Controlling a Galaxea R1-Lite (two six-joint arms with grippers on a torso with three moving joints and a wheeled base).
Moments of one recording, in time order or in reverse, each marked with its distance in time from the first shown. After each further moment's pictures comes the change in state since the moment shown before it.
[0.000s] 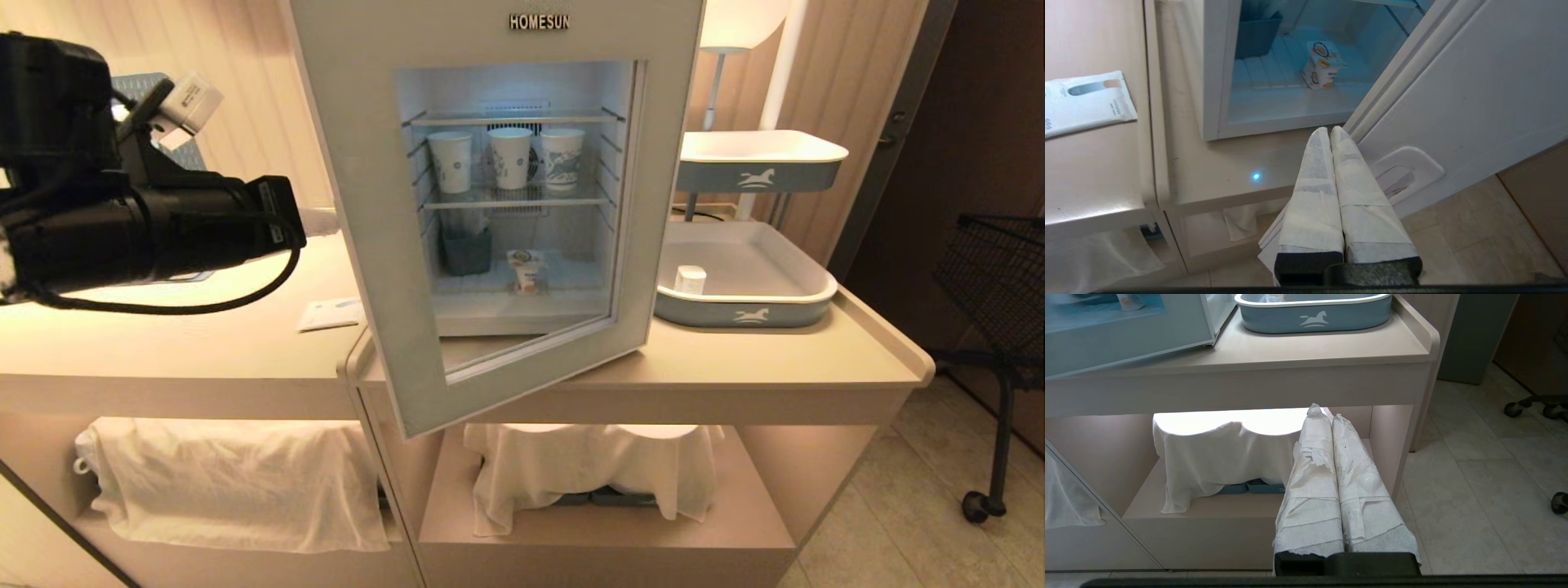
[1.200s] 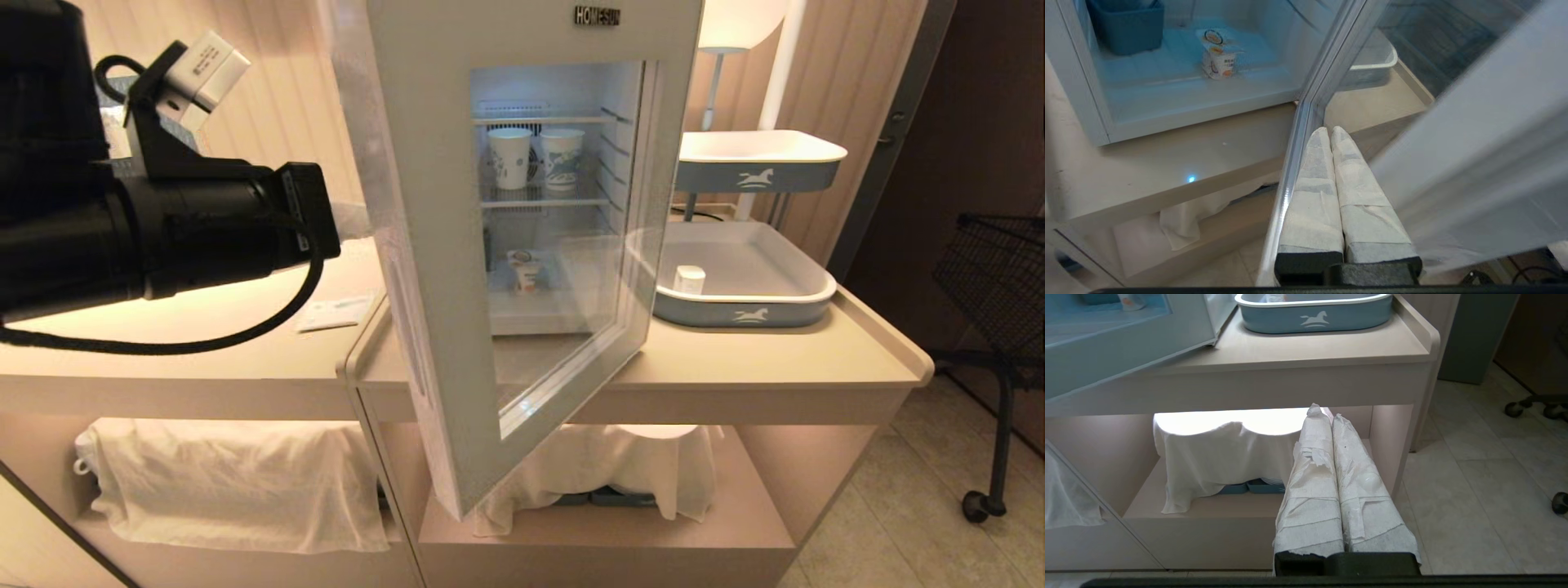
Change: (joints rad) left arm -0.205 -0.089 0.035 -0.003 0.000 -0.055; right arm 0.000 0.000 0.000 0.000 -0.001 0.000
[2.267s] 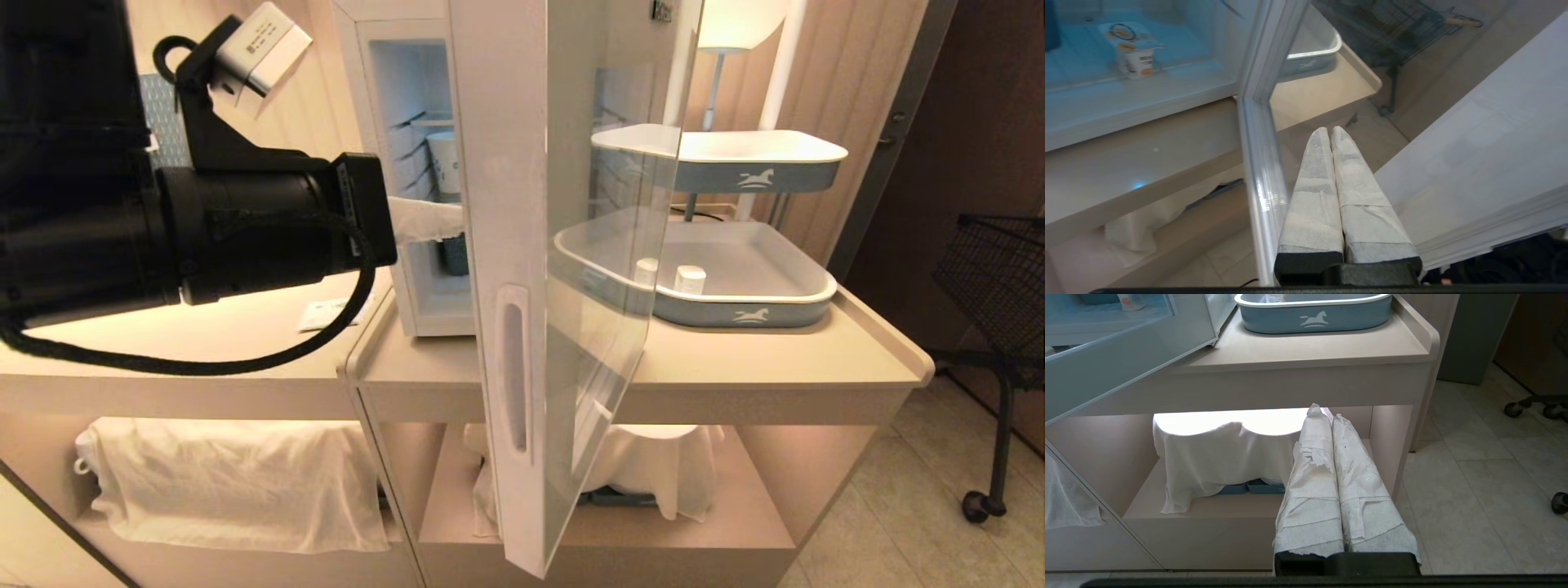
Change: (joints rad) left arm -0.174 0.021 -0.045 0.000 0.003 -0.029; right arm 0.000 0.000 0.000 0.000 0.000 0.000
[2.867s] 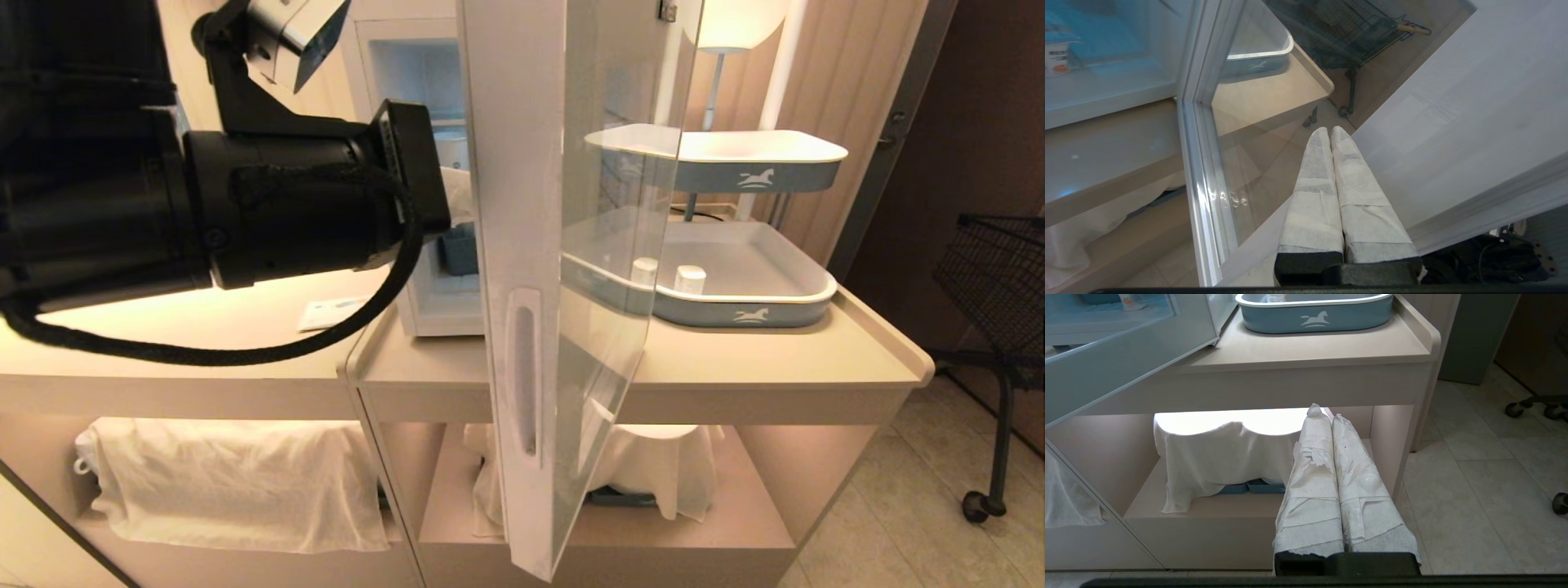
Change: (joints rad) left arm -0.128 0.030 -0.077 0.001 0.024 -0.114; right arm 0.000 0.000 0.000 0.000 0.000 0.000
